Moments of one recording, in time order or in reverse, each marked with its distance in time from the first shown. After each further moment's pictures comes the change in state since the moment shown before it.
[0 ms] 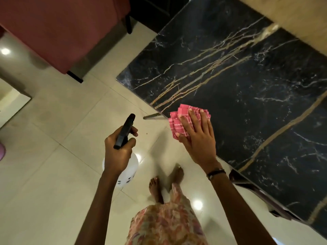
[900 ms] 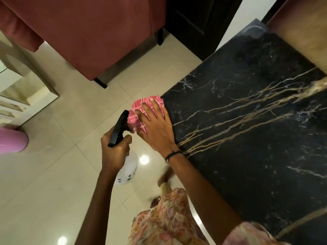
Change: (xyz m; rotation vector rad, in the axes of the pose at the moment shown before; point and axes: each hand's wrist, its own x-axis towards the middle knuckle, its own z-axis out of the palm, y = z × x) left_hand 0.130 0.056 -0.020 -0.029 0.289 -0.092; right_hand 0.230 -0.134 0.010 0.030 -0.023 -0.433
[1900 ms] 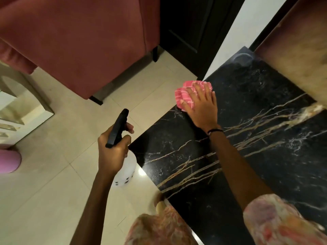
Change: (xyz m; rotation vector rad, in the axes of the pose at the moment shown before) left_hand 0.063 0.057 0.040 -0.014 -0.053 0.106; right_hand 0.071 0.209 -0.047 -0.039 0.034 0.323
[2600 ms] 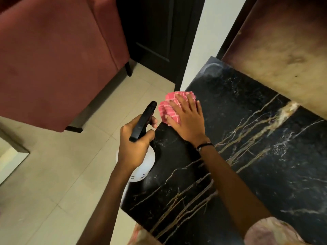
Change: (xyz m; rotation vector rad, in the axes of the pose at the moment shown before) left_hand 0.092 0.046 0.113 -0.006 -0.381 0.130; right_hand 0.031 0.033 0.005 -0.015 0.056 0.057
